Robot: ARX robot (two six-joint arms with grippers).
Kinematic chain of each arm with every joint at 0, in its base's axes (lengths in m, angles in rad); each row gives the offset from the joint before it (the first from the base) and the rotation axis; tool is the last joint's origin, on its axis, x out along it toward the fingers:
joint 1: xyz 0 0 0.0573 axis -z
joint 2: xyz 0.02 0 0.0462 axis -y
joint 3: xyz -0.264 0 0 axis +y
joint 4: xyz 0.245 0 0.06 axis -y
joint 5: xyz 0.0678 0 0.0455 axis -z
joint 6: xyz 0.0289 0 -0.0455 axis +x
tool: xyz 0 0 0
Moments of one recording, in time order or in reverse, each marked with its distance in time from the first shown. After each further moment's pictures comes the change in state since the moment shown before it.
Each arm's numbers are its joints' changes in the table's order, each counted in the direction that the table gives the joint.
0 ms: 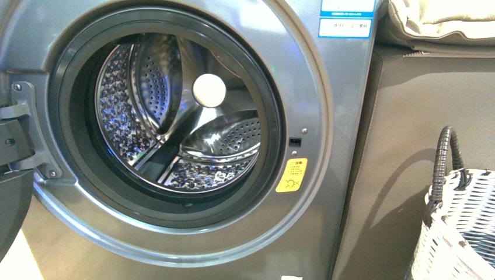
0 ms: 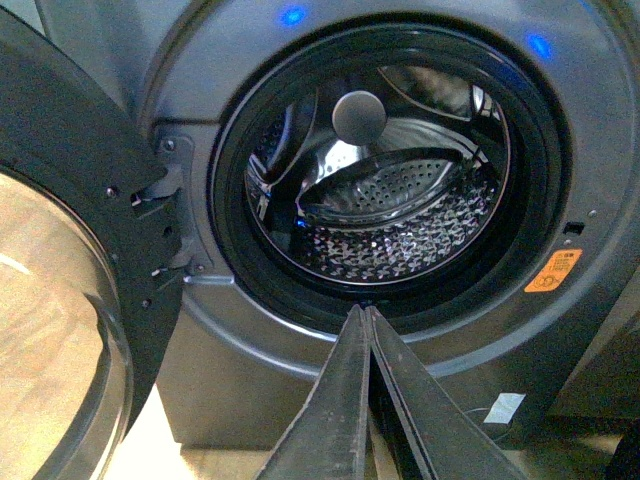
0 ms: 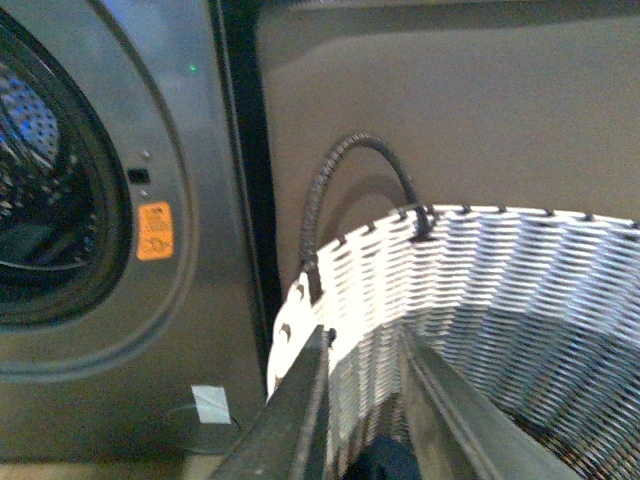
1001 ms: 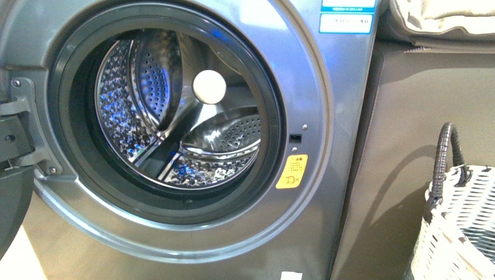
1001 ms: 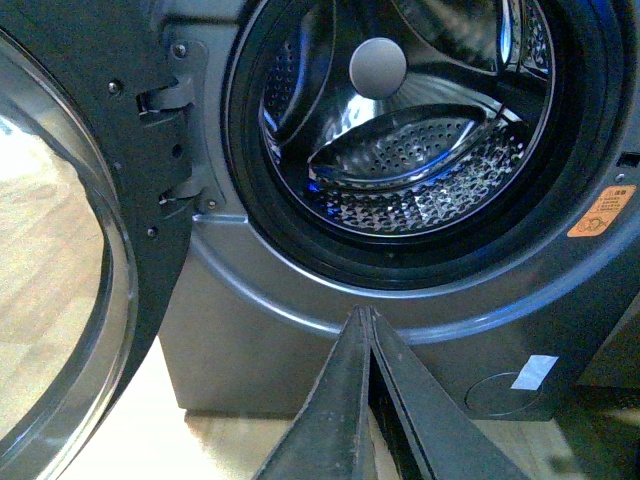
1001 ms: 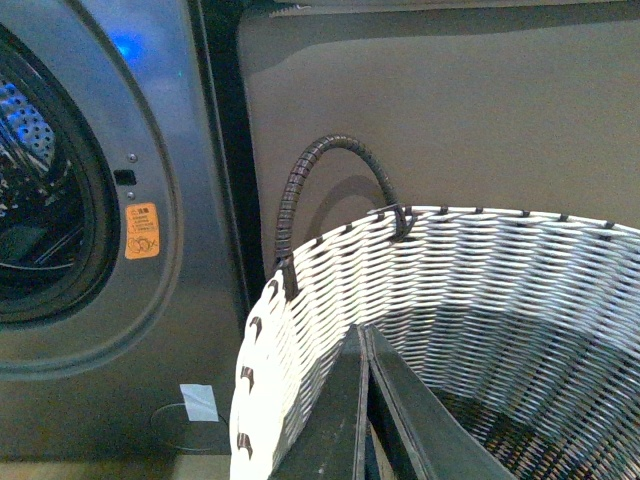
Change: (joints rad) left arm -0.241 0.200 0.282 0.073 0.230 0.003; right arm 0.238 0.127 0.000 -0.108 -0.234 -0.003
